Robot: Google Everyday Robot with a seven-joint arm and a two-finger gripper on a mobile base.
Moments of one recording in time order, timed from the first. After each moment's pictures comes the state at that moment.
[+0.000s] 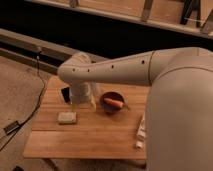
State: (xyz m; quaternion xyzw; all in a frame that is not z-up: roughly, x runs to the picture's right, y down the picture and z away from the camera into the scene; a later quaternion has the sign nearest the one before) arm -0.107 0.102 0.703 -0.26 0.23 0.64 0.68
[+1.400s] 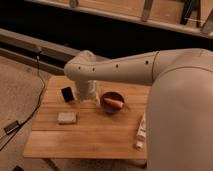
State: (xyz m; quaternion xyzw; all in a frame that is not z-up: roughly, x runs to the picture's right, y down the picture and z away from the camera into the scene) arm -0.073 0.075 0.737 -0.24 0.22 0.65 0.69
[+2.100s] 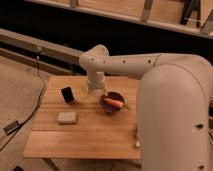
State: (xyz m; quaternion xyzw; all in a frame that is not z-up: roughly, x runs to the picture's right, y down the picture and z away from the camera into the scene) arm -0.047 0.031 0.799 -0.26 0.20 0.61 0.72
